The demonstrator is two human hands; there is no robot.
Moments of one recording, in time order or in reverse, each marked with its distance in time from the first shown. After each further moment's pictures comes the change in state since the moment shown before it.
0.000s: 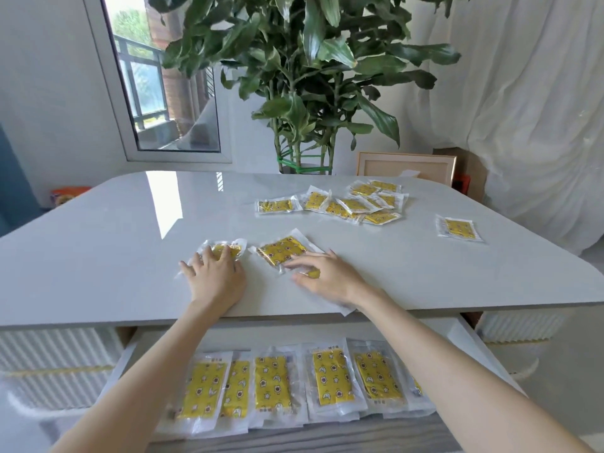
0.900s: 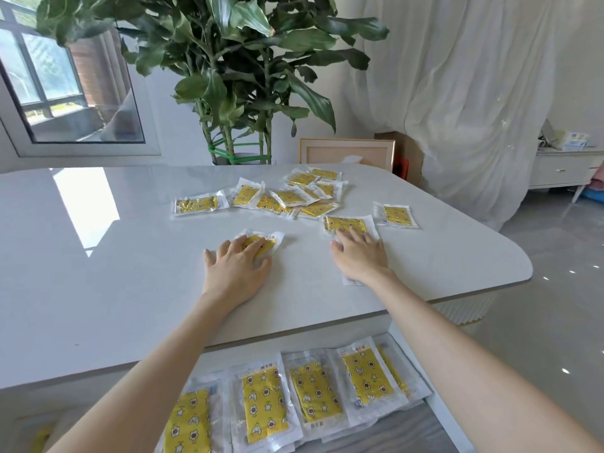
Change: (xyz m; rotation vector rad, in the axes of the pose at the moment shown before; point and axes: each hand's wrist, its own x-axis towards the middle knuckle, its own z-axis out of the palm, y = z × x) left_hand 0.013 0.144 0.051 -0.058 -0.098 0.421; right_hand -0.022 0.151 -0.067 -0.344 0.096 0.676
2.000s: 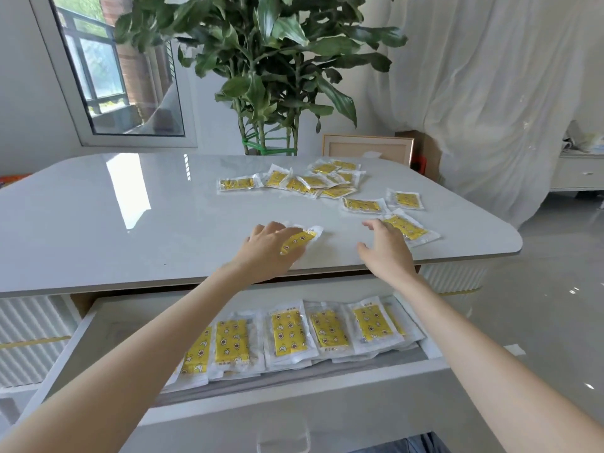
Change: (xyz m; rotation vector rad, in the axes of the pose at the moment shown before) left_hand -0.104 0.009 -0.059 -0.134 -0.132 0.179; right_hand -0.138 -0.005 -0.022 0.365 0.277 -0.099
